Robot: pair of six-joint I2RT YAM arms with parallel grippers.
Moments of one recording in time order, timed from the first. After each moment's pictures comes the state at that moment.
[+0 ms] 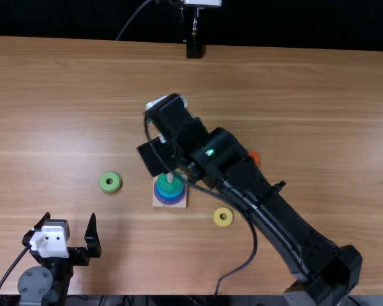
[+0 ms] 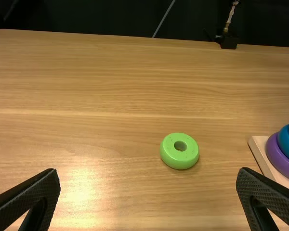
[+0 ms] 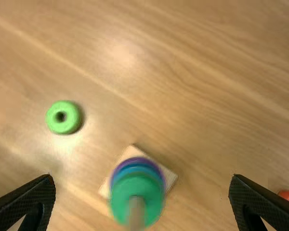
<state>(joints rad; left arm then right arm) -0.05 0.01 0.10 -0.37 0.00 -0.10 0.68 1.91 1.90 -0.98 0.08 0.12</state>
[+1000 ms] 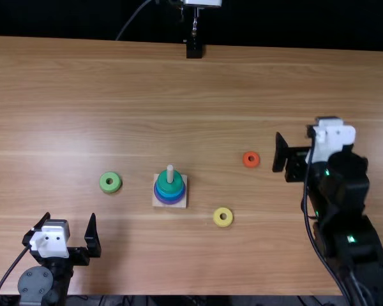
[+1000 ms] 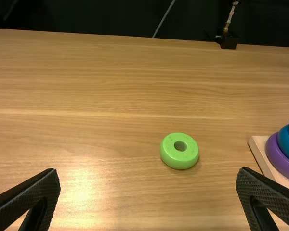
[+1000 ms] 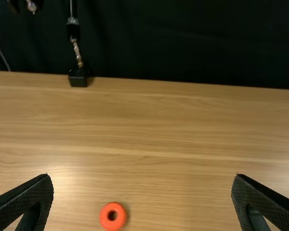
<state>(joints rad) -0.05 0.01 0.10 -0.37 0.00 -0.10 0.11 1.07 0.89 -0.19 0.08 -0.04</state>
